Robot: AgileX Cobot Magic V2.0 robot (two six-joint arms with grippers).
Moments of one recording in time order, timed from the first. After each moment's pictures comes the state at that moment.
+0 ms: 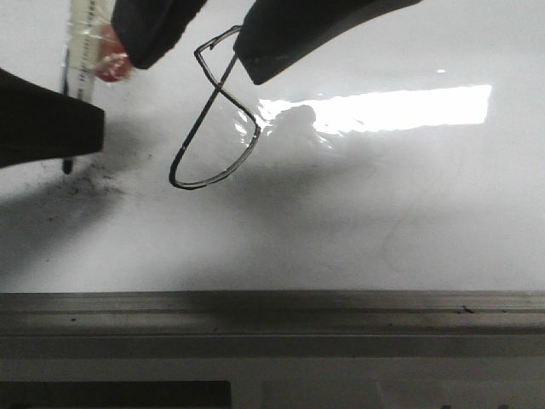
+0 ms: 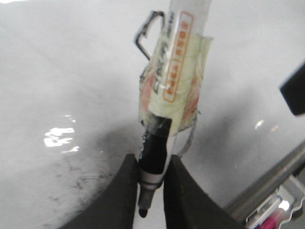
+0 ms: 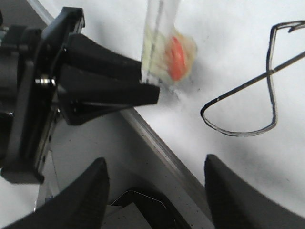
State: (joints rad) left arm -0.97 0.95 -0.31 -0.75 -0.37 0.38; right arm 0.97 1.20 -1.01 0.07 0.58 0.15
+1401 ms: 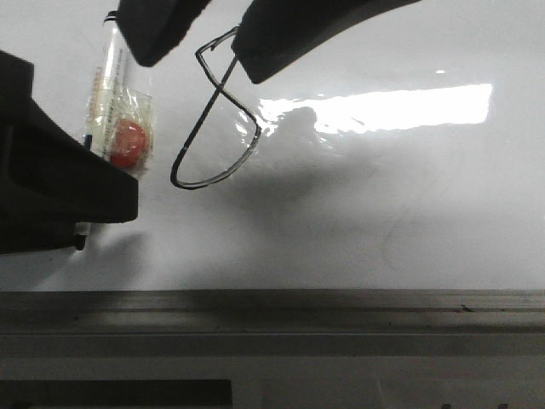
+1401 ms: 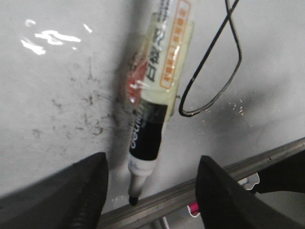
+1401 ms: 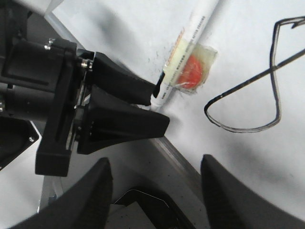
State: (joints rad) left arm -0.88 1.02 -0.38 -1.08 -0.09 0.38; right arm 0.97 1.19 -1.01 0.08 0.58 0.15
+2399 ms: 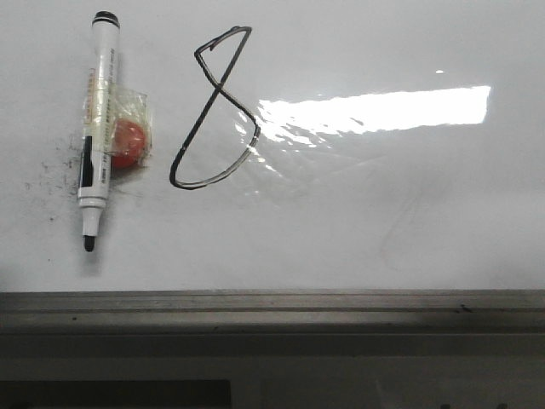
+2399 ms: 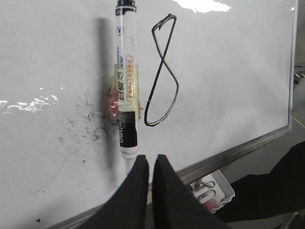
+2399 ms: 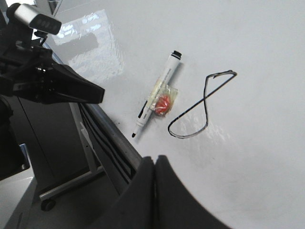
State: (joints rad) left arm -0.88 0.52 -0.19 -0.87 -0.08 0.38; right arm 0.97 0.47 -0.46 -0.15 0.26 0.15
